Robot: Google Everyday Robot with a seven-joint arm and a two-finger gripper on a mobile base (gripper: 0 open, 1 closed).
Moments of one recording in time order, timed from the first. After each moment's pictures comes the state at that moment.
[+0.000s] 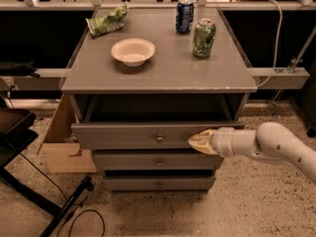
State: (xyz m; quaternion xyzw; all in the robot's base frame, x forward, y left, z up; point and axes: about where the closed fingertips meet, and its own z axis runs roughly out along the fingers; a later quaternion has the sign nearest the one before) arm 0.591 -0.134 0.605 -0.51 0.69 0.23 0.46
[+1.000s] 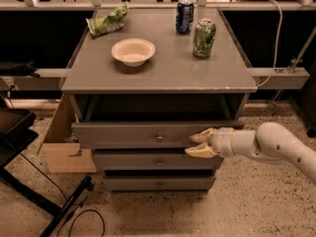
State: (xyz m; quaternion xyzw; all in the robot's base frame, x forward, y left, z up) arm 0.591 -0.134 0.605 -0.51 0.69 0.23 0.46
